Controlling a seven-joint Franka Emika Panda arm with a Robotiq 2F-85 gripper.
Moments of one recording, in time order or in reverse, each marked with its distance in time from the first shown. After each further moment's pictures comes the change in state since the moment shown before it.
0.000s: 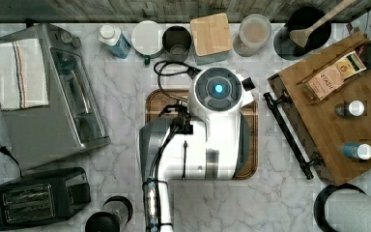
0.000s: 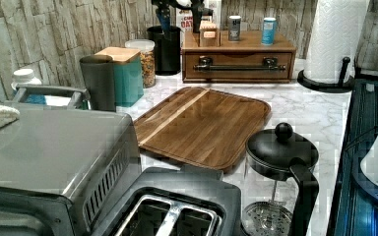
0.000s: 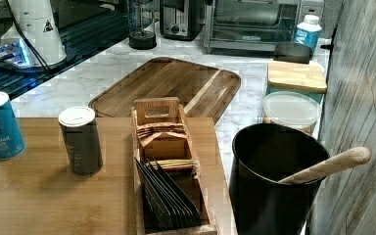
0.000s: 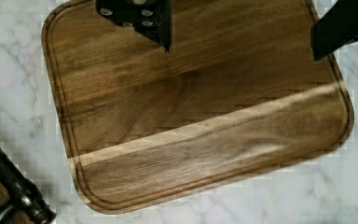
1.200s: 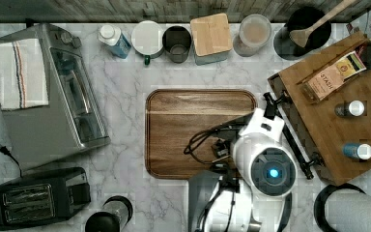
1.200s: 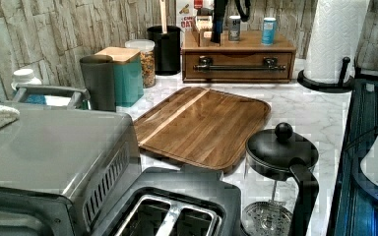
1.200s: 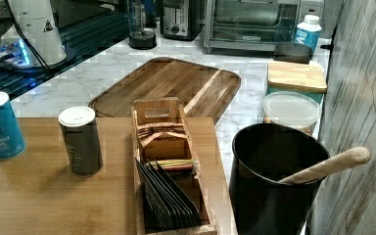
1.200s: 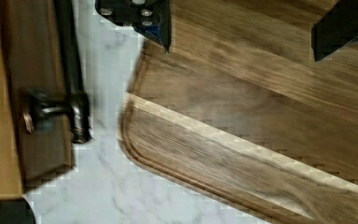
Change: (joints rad) arm -0.070 -0.246 -0.141 -0.367 -0.074 0.321 -0.797
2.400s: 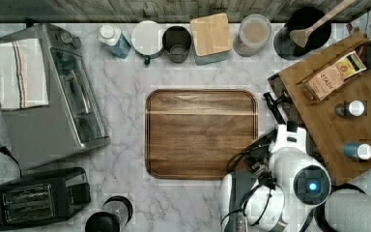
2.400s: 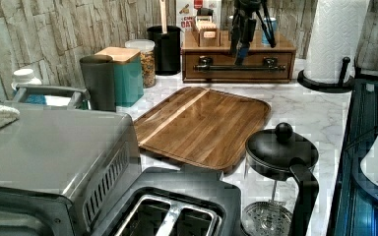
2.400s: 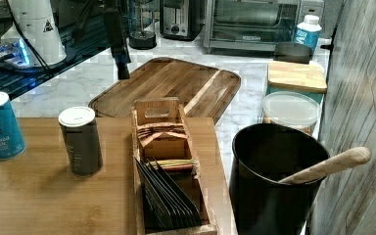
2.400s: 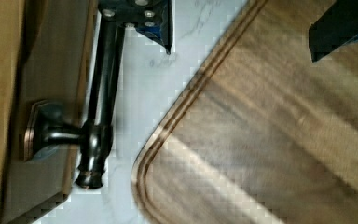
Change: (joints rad) arm -0.020 0.138 -0.186 -0.090 0.058 0.221 -0.525
